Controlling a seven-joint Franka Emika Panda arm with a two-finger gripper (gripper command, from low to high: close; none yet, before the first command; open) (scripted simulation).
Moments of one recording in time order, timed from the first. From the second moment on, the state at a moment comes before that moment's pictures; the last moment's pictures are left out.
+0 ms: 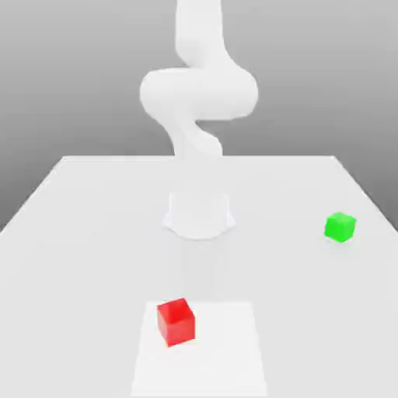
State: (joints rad) arm 0.04 -0.76 -0.04 -2.33 0.00 2.33 0.69
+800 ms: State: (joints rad) arm 0.37 -0.36 -0.42 -2.57 -0.01 2.57 -0.35
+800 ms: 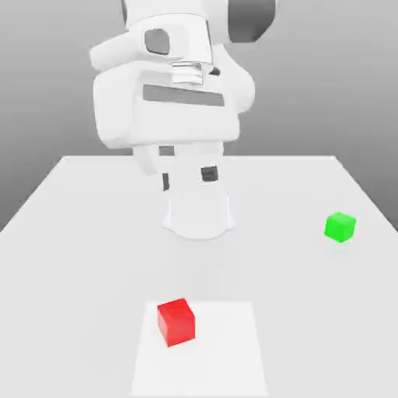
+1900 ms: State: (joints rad) arm 0.30 0.25 -0.30 -2.74 0.42 2.96 -1.61
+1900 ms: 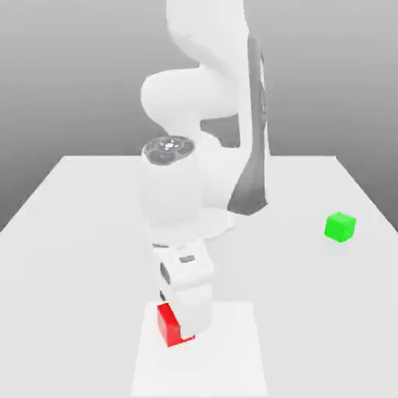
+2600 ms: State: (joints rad) arm 0.37 0.00 -0.46 -2.79 0.02 2.79 -1.34
